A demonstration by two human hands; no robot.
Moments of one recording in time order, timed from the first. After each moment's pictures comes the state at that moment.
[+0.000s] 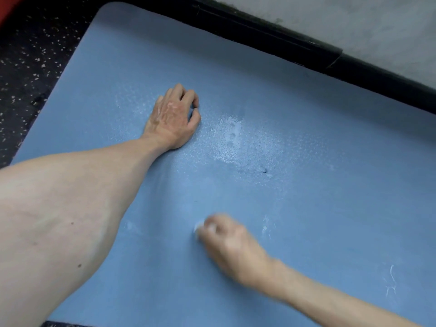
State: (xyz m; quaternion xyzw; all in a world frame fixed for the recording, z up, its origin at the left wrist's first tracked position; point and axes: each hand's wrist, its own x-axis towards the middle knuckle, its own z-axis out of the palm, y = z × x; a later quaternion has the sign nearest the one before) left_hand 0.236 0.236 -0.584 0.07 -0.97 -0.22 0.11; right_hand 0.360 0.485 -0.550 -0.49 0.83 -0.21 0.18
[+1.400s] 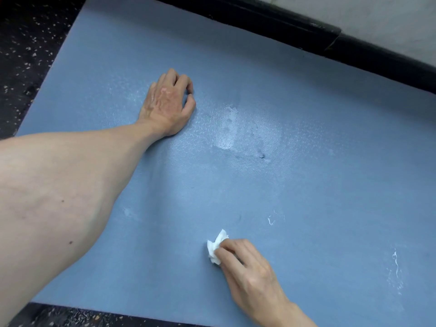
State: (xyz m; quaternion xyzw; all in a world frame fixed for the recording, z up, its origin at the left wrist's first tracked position) left_hand 0.236 0.236 -0.585 0.07 -0.97 -0.21 0.11; right_hand 0.427 0.534 -0.562 -0.39 0.87 -0.28 0.04
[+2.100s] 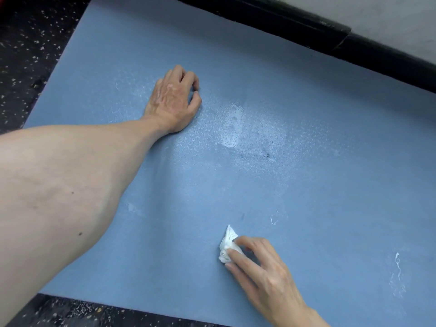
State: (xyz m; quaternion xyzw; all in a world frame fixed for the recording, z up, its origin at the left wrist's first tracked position) left_hand 0.237 0.235 -0.586 0.07 -0.97 -0.21 0.12; right_hand 0.421 0.552 -0.551 -0.39 0.87 -0.30 0.06
